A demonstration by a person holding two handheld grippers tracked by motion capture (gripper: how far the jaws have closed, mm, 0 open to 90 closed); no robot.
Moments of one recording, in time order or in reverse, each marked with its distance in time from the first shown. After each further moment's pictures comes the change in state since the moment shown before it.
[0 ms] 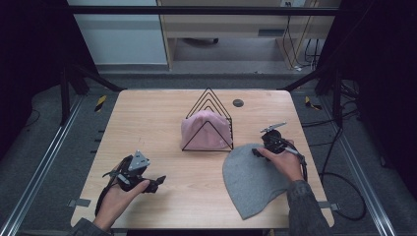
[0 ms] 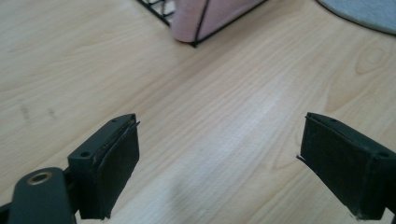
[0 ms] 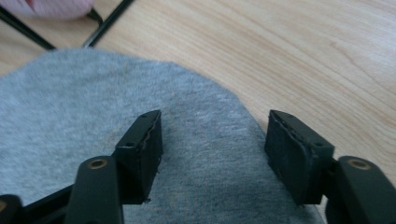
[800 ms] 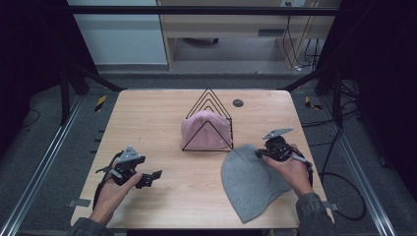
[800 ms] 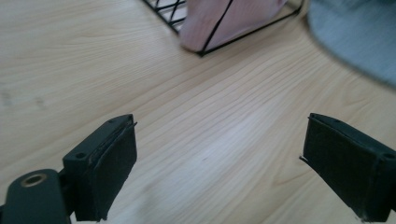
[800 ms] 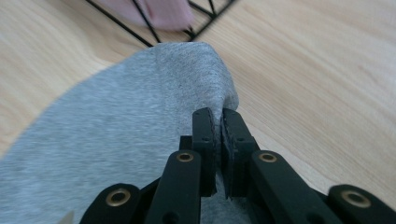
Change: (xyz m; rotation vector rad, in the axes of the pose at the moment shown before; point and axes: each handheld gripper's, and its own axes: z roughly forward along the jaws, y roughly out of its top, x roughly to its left) left arm 0.028 -0.008 0.003 -0.086 -0.137 -0.181; right arm 0.028 -0.012 -0.051 -0.101 0.107 -0.102
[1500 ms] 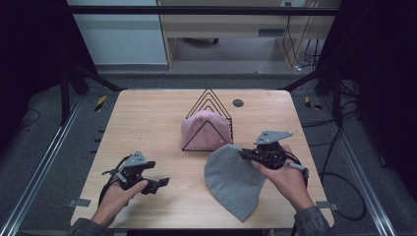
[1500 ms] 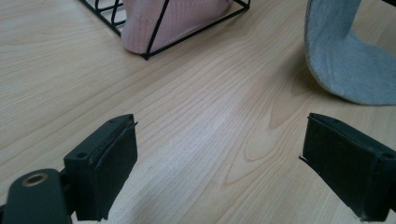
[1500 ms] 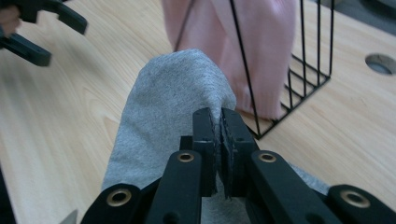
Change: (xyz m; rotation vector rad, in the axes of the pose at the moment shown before) left arm -0.022 0.000 0.007 0.016 -0.103 0.084; right arm 0.075 0.031 -0.059 -0.207 0.114 -0.140
